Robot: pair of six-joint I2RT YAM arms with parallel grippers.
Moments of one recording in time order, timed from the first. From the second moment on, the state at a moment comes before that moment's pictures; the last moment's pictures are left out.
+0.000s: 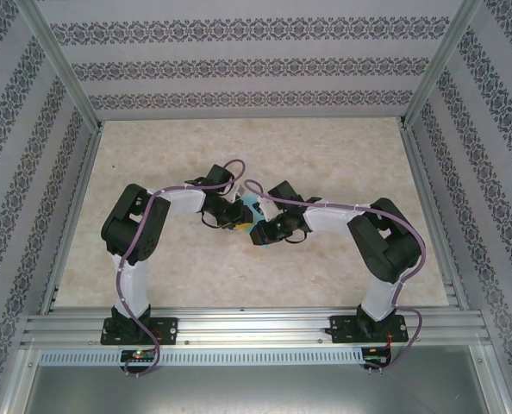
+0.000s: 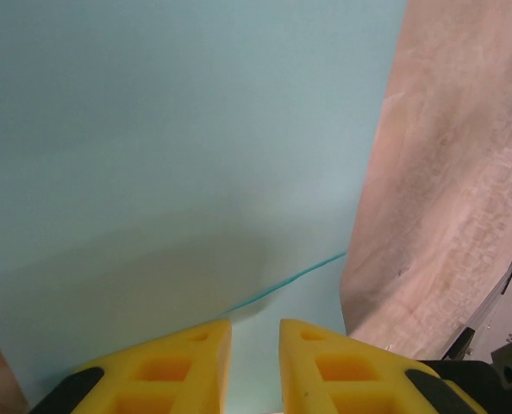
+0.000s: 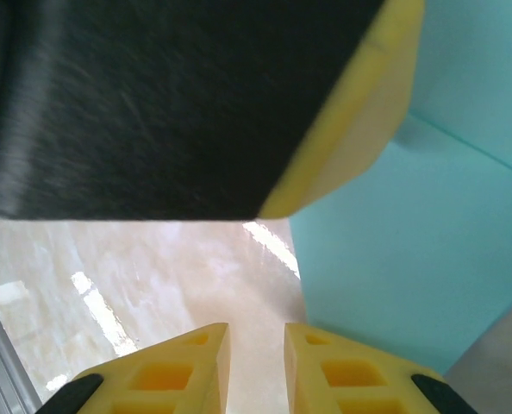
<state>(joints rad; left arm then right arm) -0.48 2.00 1.18 -0.35 0.65 -0.66 0.63 1.80 0.95 -0.27 -0.55 0.26</state>
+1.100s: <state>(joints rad) -0.48 2.00 1.19 -0.35 0.65 -0.66 0.64 1.70 0.79 -0.25 -0.55 0.30</state>
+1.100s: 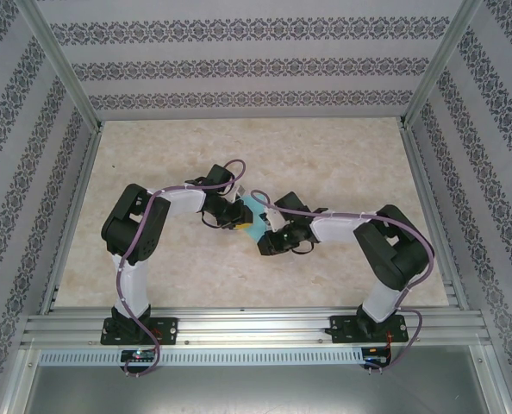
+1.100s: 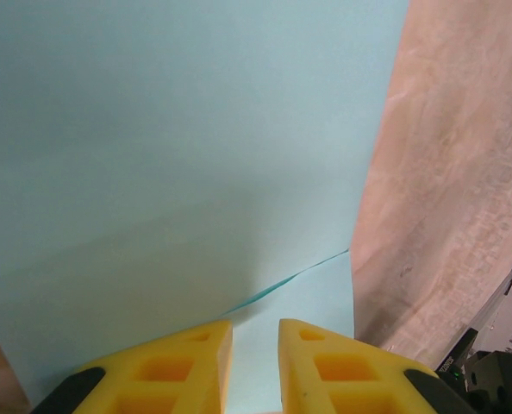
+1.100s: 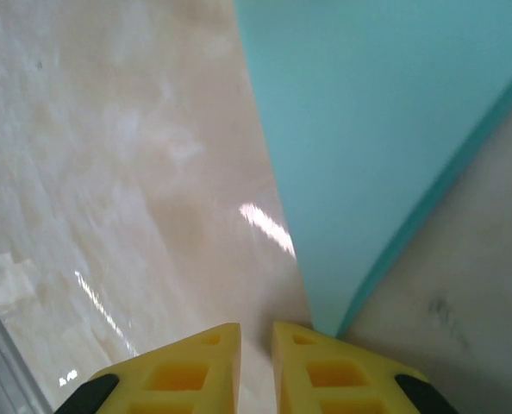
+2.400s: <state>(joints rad) -0.49 1.89 1.18 -0.37 0.60 -0.66 0.61 1.78 0.90 -0.33 -0.48 0.32</state>
